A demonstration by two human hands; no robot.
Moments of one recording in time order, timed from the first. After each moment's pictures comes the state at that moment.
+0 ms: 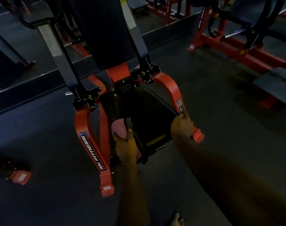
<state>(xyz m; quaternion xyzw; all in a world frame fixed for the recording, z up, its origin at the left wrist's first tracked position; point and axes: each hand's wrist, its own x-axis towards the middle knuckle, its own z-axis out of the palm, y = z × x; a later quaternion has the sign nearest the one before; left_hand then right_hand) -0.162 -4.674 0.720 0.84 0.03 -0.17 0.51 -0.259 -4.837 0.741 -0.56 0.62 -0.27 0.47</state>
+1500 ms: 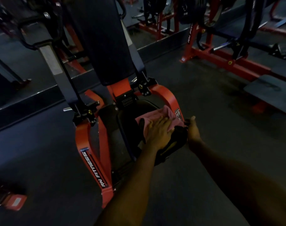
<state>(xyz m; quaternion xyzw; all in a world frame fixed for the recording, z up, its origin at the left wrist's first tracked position) -0.152 -4.779 0.737 0.78 -0.58 -0.12 0.20 -0.272 -4.870 0.712 -0.37 0.51 -0.29 0.72</state>
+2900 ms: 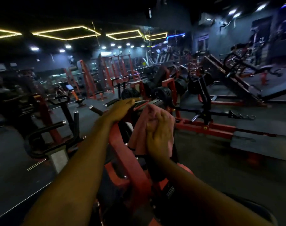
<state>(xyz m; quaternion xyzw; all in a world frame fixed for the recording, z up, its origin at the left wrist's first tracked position) 0.304 -4.845 1.127 0.62 -0.71 -0.09 0.32 0.134 -4.816 0.991 -0.64 0.39 -0.62 0.23</state>
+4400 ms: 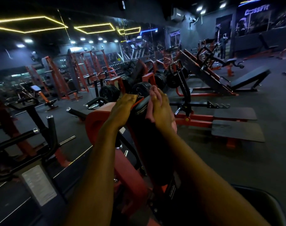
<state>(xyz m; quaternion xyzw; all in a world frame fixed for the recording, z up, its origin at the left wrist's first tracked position) 0.299 -4.885 1.096 0.55 -0.69 -0.18 0.44 0.153 -4.911 1.046 -0.55 0.47 -0.61 0.32</state>
